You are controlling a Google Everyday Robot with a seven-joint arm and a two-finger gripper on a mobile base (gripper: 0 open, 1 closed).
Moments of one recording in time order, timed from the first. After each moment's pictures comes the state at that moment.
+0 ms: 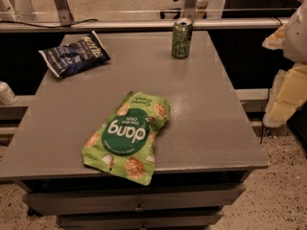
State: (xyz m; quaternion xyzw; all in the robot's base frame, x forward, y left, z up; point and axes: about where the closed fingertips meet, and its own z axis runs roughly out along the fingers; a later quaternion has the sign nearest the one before) arm 0.438 -0.217 0.976 -0.60 0.78 -0.03 0.16
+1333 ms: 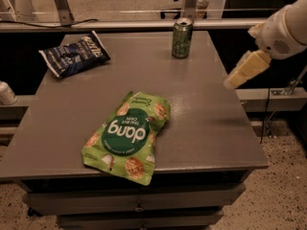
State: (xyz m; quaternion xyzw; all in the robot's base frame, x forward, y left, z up) arm 0.578 -0.223 0.937 -0.50 0.80 0.02 0.33
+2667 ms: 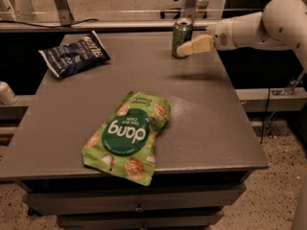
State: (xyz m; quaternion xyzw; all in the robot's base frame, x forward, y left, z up) arm 0.750 -0.140 0.899 -0.36 0.76 0.23 0.48
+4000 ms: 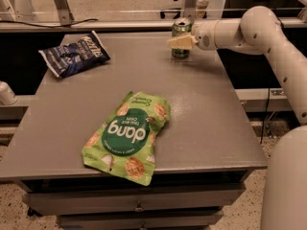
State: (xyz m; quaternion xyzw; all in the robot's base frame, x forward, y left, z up) arm 0.803 -0.097 0.882 -0.38 0.72 0.26 0.52
